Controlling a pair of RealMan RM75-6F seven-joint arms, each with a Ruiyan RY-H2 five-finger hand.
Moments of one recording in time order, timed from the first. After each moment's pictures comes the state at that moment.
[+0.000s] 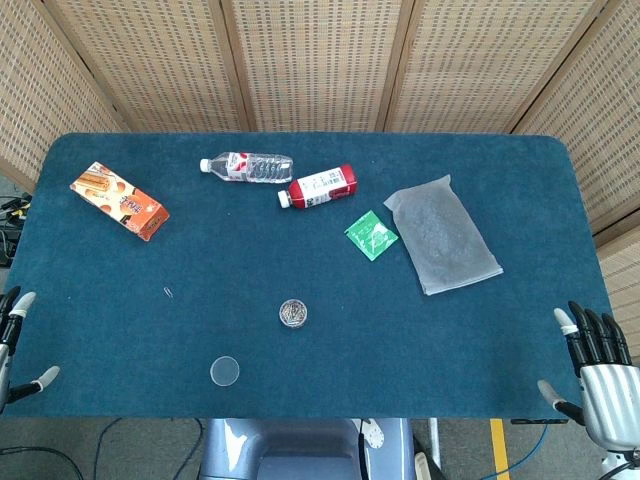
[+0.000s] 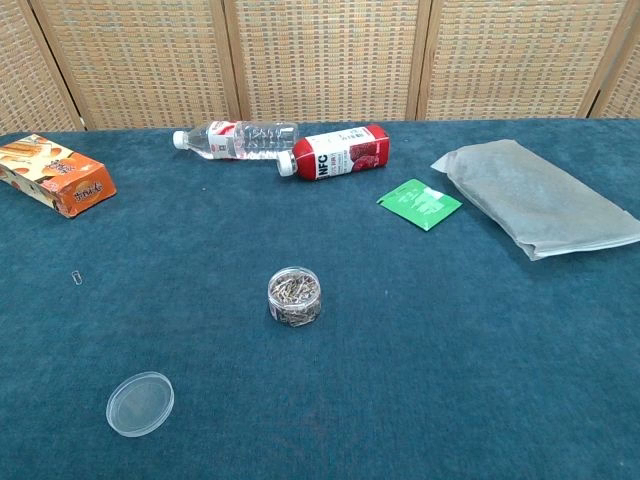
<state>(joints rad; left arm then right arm) 0.02 -1.06 -0.01 -1.75 1.55 1.59 0.14 -0.07 -1.04 0.02 -1.82 -1.69 1.66 -0.21</state>
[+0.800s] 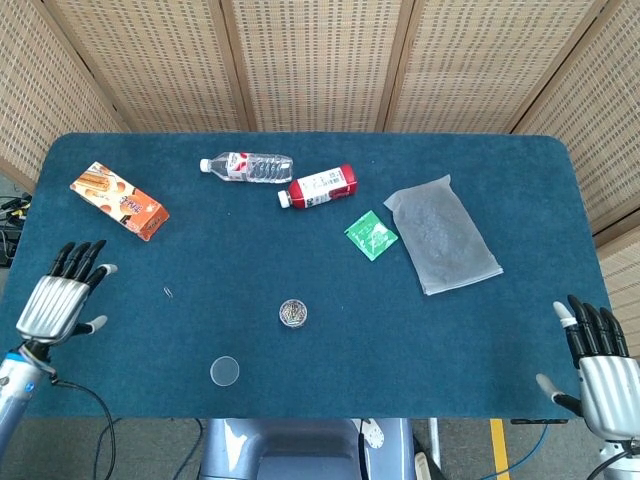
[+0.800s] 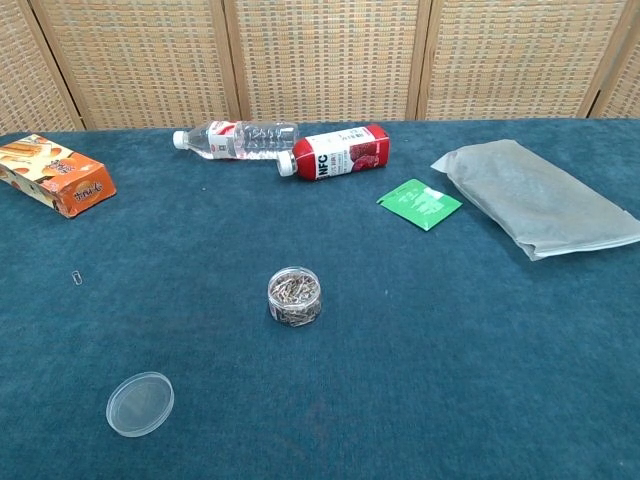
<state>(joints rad) -0.33 -1.18 -0.11 -1.45 1.54 1.18 0.19 -0.04 -1.05 0.04 -1.82 -1.63 1.62 -0.21</state>
